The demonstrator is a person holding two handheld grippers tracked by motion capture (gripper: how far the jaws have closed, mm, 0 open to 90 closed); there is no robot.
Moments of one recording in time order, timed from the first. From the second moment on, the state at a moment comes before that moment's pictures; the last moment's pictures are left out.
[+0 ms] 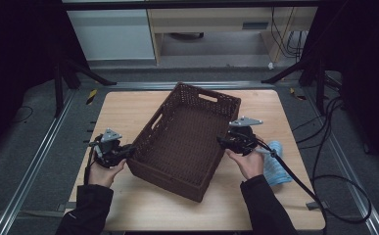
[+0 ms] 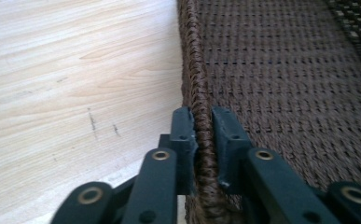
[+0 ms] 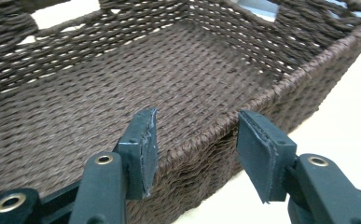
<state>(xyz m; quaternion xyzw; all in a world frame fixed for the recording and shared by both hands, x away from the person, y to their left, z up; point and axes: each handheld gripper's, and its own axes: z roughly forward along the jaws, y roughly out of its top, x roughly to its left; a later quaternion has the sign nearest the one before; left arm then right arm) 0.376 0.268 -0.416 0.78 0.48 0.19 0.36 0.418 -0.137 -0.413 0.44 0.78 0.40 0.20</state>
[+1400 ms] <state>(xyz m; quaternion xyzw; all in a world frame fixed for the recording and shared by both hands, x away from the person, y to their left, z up) 0.421 0.289 -0.417 0.76 0.51 0.19 0.36 0.427 -0.163 -0.413 0.46 0.75 0.42 0.22</state>
